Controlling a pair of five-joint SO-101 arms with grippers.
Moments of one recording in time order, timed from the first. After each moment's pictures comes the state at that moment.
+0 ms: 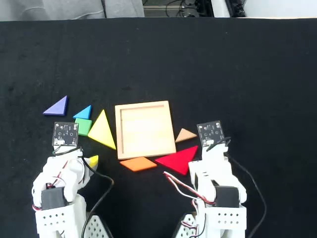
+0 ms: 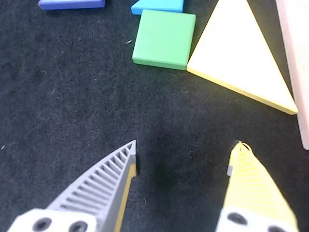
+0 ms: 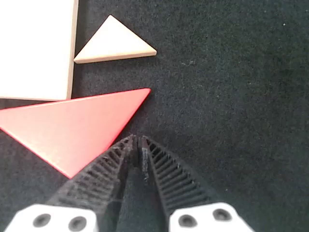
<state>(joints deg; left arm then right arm) -15.6 -103.5 96.7 70.4 -12.7 2.0 -103.7 96.7 74.3 10.8</state>
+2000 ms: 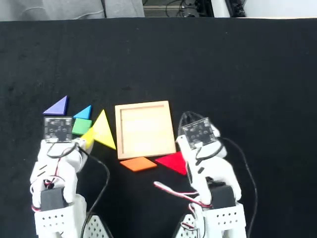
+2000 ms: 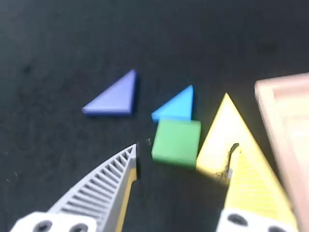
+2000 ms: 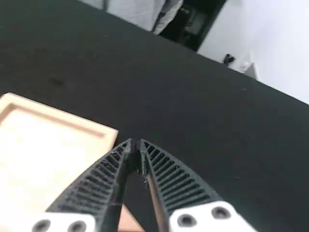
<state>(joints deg) -14.7 -103.5 94.0 50.9 -10.3 -7.2 -103.7 96.7 35.1 20.1</state>
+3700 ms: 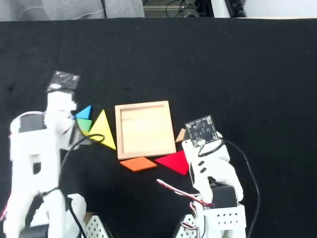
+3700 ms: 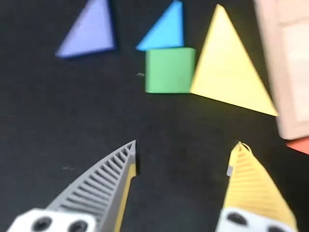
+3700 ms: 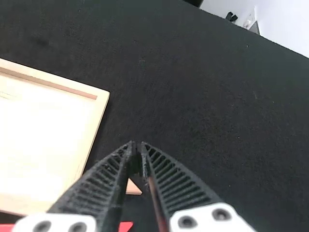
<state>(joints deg) -15.6 -33.9 41.9 73.5 -22.9 -4.3 -103.7 96.7 44.8 20.4</state>
